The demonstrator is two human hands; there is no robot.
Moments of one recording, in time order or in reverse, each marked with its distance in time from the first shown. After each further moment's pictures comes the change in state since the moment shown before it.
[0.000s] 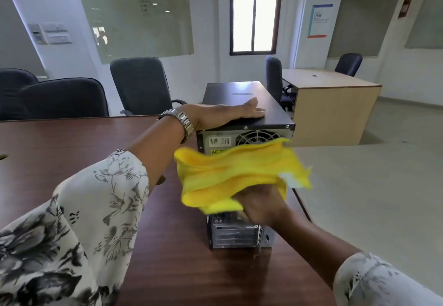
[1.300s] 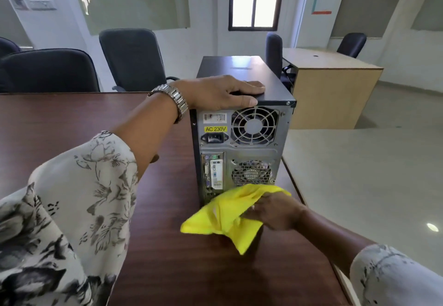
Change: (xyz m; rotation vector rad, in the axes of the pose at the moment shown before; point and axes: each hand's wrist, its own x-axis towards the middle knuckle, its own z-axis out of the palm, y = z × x) left_hand 0.009 -0.011 0.006 0.154 0.113 0.123; right_hand -0.069 0.058 0.031 -0.209 -0.263 -0.177
